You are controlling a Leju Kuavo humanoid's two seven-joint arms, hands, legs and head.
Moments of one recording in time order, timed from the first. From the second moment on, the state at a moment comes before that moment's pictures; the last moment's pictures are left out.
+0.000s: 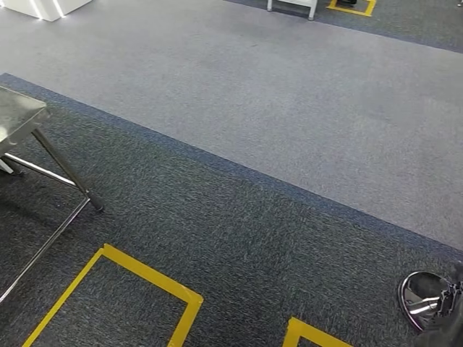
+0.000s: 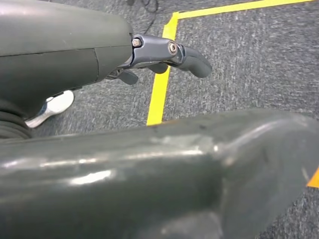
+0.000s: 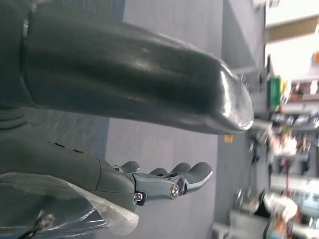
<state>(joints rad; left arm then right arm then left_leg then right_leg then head) 0.00 -0.27 1.19 -0.28 -1.51 0.51 -0.37 0.49 0.30 -0.26 -2.06 0.07 -0.09 -0.33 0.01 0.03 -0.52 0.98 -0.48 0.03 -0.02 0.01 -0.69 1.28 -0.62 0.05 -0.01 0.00</state>
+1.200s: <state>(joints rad) 0.00 -0.27 1.22 -0.28 -1.52 0.51 -0.38 0.49 0.30 -0.24 -2.04 0.12 -0.16 -0.33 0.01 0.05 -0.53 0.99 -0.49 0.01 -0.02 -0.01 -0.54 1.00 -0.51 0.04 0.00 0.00</state>
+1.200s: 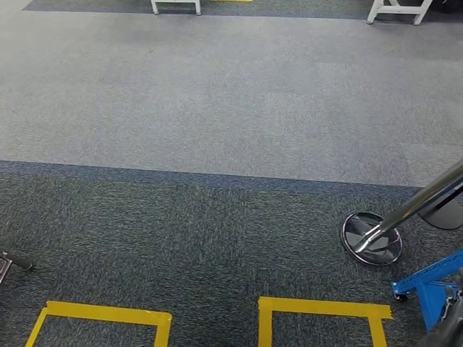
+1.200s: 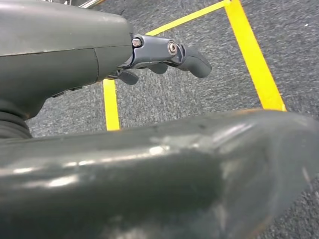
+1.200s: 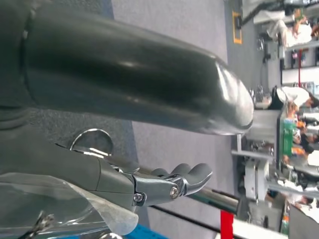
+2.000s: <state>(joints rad) 0.00 -0.28 1.23 -0.28 -1.52 0.50 -0.39 0.49 0.30 -0.22 -2.04 0.21 -0.23 -0.30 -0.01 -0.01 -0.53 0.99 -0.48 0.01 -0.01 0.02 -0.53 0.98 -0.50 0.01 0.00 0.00</state>
